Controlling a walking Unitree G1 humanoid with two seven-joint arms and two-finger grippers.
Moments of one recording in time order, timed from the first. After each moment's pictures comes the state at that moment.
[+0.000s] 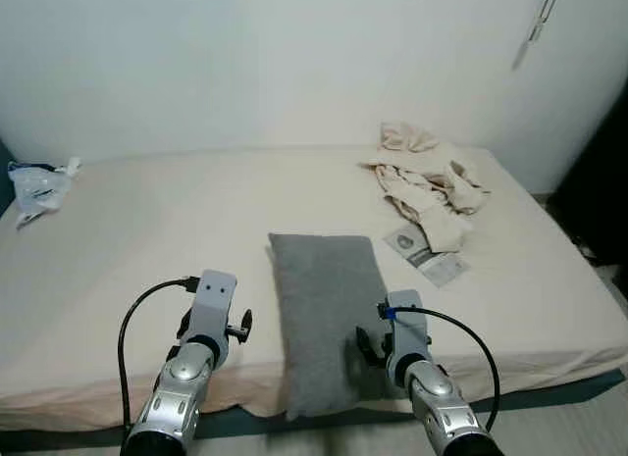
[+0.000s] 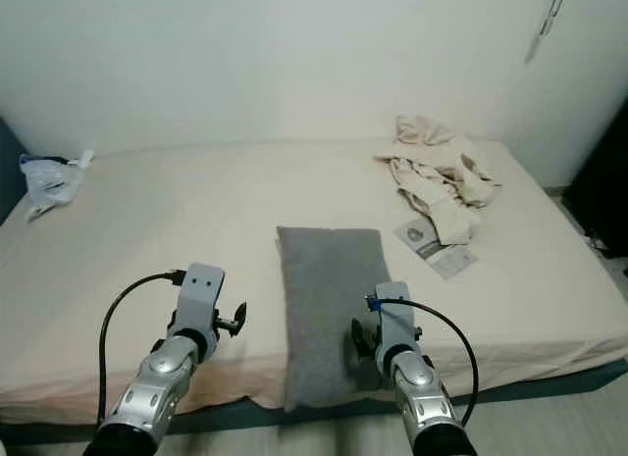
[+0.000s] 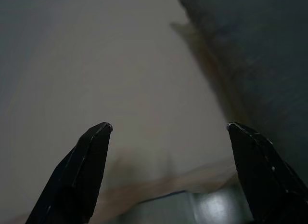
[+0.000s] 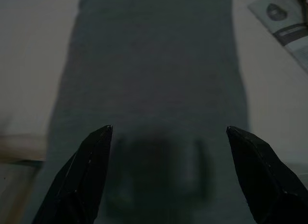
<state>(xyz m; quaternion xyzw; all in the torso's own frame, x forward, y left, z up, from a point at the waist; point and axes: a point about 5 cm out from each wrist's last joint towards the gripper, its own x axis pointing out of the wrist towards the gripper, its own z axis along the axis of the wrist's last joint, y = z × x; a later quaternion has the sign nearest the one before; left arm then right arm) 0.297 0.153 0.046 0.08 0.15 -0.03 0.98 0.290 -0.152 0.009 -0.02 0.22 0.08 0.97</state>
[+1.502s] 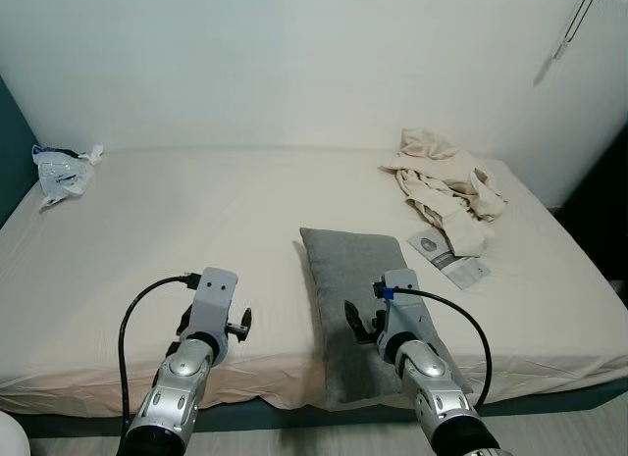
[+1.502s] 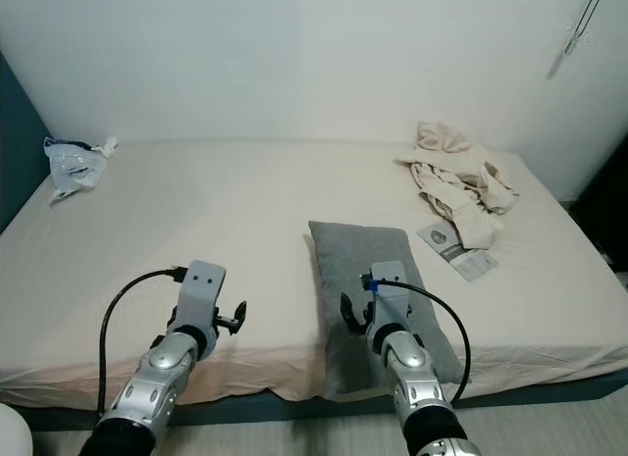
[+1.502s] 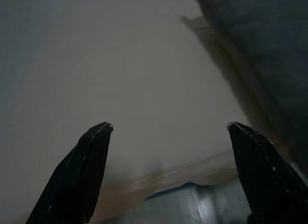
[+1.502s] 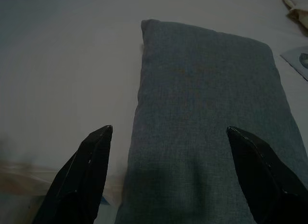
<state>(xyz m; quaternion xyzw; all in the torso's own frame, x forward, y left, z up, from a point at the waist) 0.300 0.148 0.048 0.08 0.15 -0.07 0.98 0.308 -0.145 0.033 0.01 0.16 0.09 0.98</state>
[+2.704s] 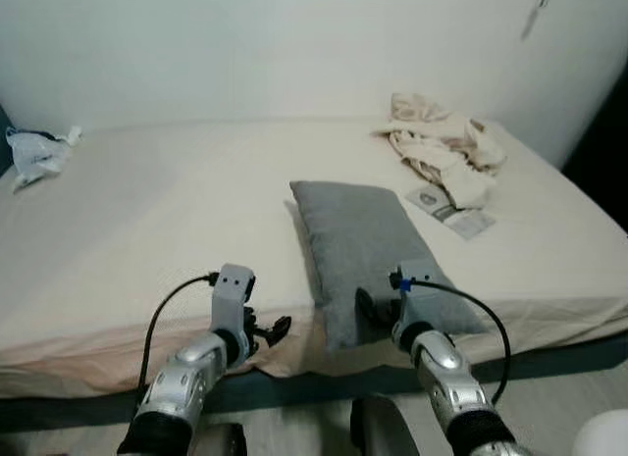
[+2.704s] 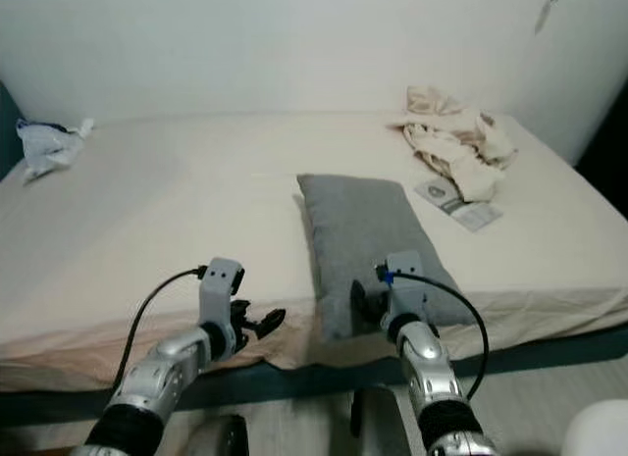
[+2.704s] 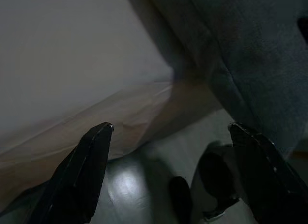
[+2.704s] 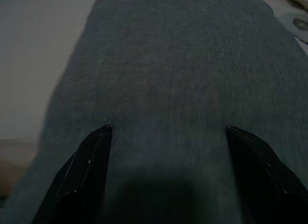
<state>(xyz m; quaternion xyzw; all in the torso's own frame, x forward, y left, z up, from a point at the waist) 0.306 0.120 0.056 -0.08 0.21 -0.23 0.95 0.321 -0.172 0.057 -0.01 0.10 0.08 0.99</state>
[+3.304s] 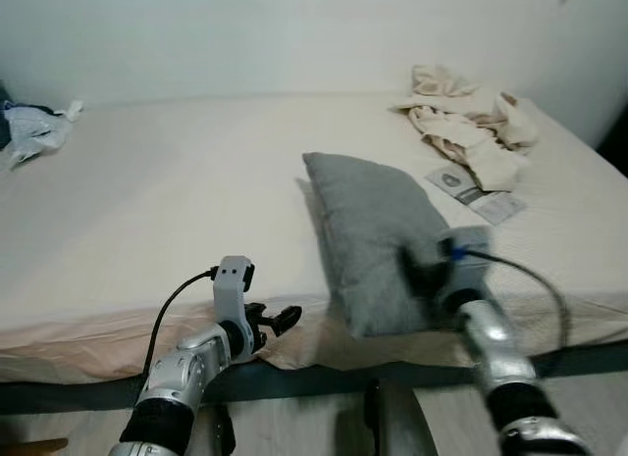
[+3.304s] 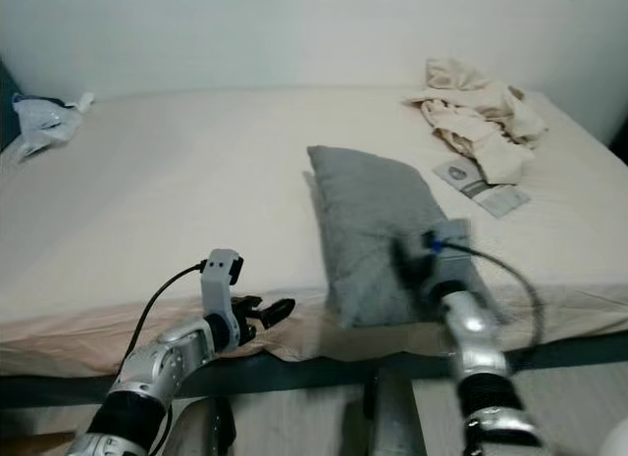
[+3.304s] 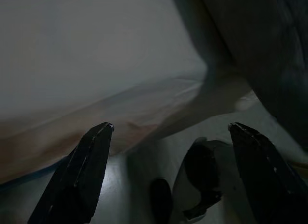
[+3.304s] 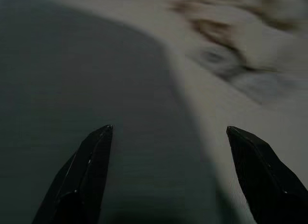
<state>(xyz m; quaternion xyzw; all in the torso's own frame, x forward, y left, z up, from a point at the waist) 0.308 0.120 0.063 -0.15 0.22 -0.25 0.93 0.330 -0.270 0.106 -0.01 0.02 -0.06 1.00</state>
